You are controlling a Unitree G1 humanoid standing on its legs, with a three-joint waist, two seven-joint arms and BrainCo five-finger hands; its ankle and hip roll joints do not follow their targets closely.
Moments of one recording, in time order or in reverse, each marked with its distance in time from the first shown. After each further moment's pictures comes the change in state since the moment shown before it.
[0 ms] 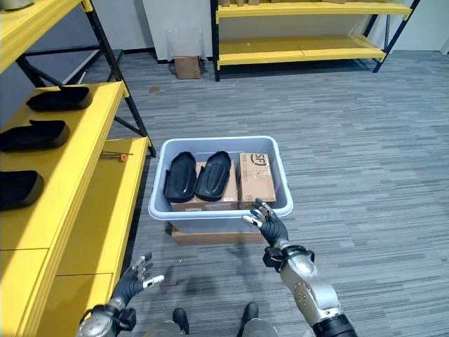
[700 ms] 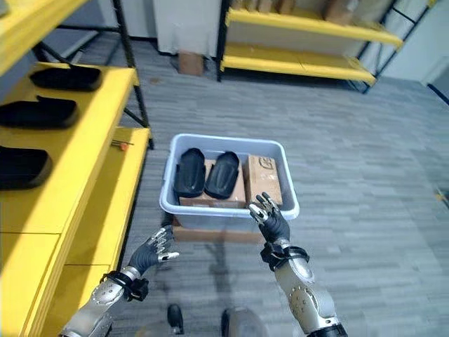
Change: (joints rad) left arm -0.083 0.069 -0.081 -0.041 -0.029 0.053 -0.105; right arm 0.093 0.115 -0.035 -0.103 0.249 -0.031 -0.146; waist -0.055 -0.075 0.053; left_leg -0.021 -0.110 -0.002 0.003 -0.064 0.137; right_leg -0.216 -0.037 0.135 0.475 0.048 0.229
